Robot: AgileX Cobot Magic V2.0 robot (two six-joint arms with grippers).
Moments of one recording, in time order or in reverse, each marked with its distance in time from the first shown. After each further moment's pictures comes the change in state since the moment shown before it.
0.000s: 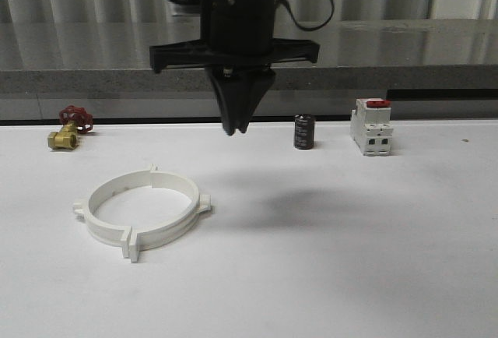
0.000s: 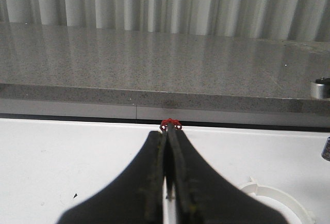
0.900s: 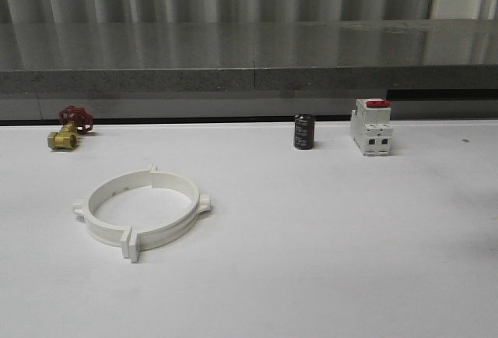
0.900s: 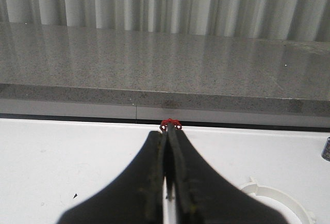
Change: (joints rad) left arm 0.000 0.000 0.000 0.000 0.000 0.000; right arm -0.476 -0.673 0.668 -0.026 -0.100 -0.071
